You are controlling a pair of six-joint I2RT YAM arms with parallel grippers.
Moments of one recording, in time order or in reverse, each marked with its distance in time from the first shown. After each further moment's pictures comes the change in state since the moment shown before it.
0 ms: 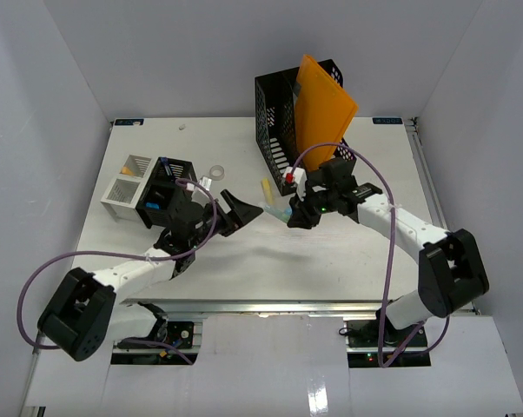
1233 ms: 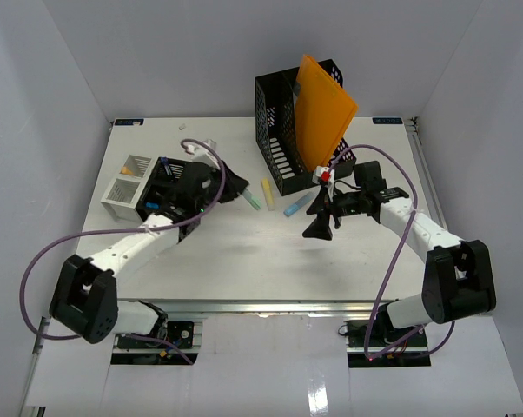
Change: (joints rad) left arm -0.011 0.152 0.381 -0.348 -0.166 0.262; right arm -0.230 -0.067 -0.105 -0.026 -0.385 -0.127
